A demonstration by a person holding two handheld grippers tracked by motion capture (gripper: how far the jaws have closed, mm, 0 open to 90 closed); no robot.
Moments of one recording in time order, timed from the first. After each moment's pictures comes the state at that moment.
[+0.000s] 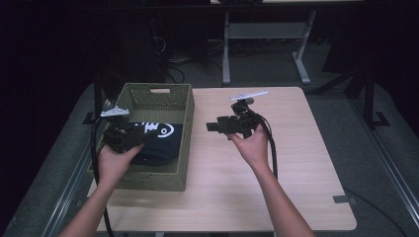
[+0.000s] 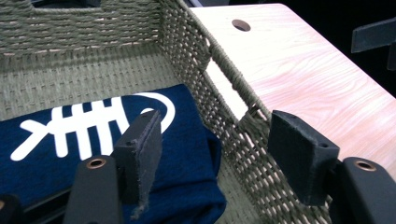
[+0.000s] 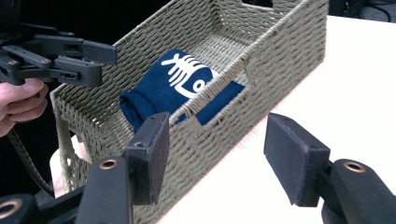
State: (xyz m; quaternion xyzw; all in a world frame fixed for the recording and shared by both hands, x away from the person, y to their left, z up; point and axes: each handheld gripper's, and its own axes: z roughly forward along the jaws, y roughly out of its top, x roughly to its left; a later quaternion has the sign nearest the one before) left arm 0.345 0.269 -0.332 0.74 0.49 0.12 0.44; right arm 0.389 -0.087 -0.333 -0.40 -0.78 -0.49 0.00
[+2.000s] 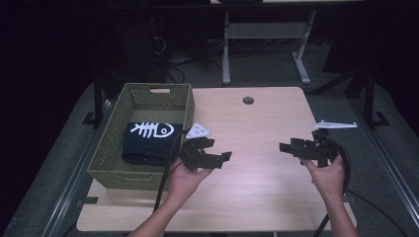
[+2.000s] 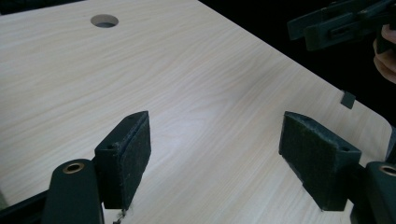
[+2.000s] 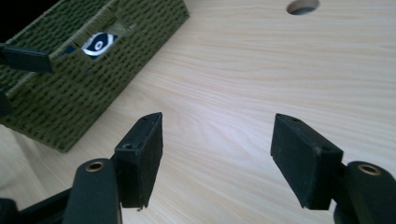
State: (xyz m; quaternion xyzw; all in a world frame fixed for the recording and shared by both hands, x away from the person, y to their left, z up) left arm 0.307 0.085 -0.362 0.81 0.36 0.08 0.47; right arm 0.321 -0.276 -0.379 -0.51 -0.72 -0.47 -0.06
